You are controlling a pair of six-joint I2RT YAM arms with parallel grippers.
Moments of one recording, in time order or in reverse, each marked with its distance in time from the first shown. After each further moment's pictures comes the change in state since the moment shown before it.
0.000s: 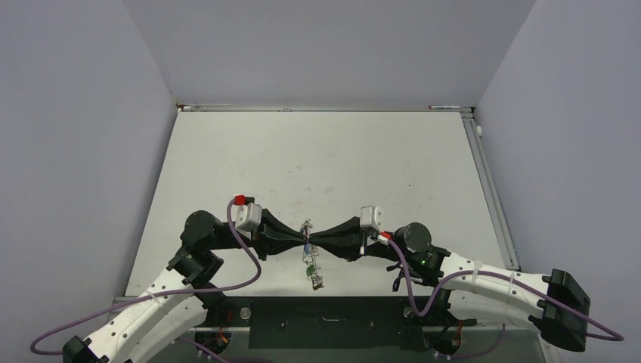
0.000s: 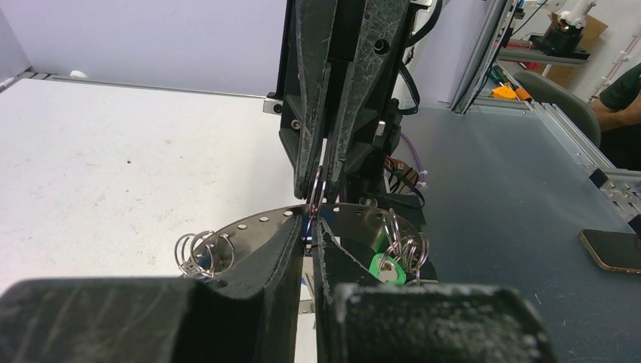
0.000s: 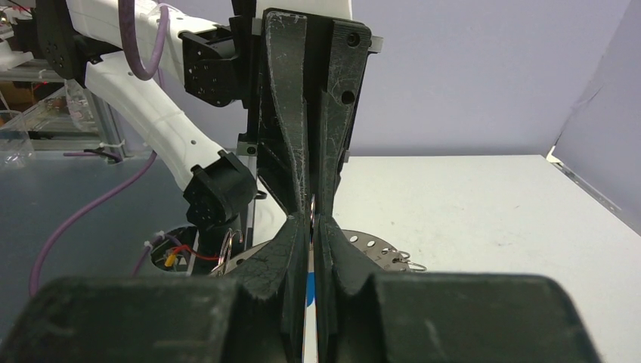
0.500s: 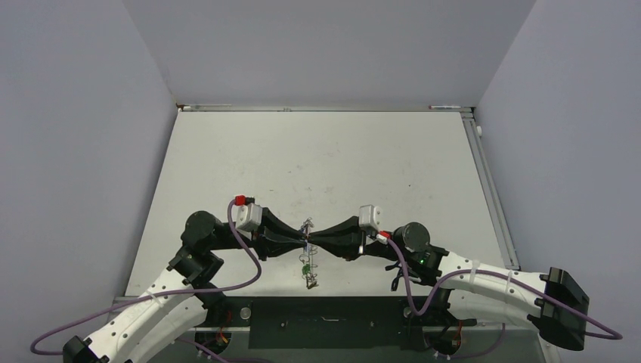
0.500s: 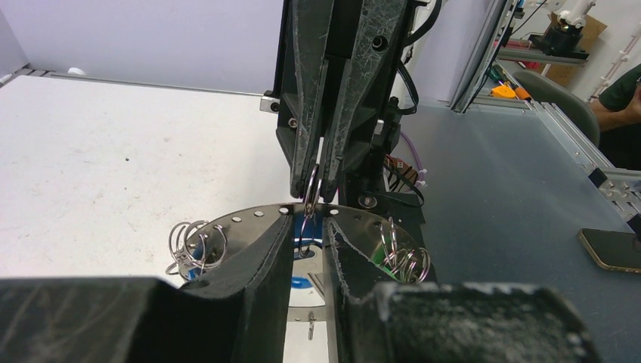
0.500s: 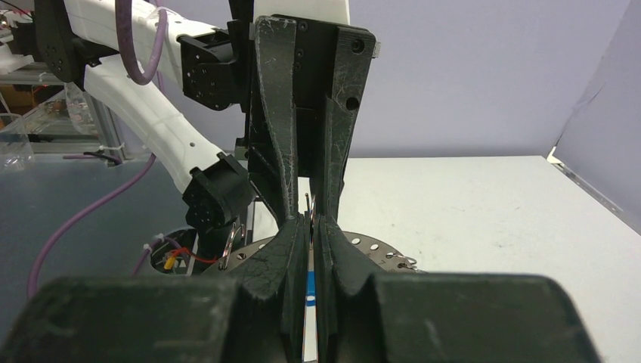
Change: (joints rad) left arm 0.000 -0.004 -0.006 0.001 0.000 -0.002; right arm 0.000 0.016 0.000 0.024 0.000 0.007
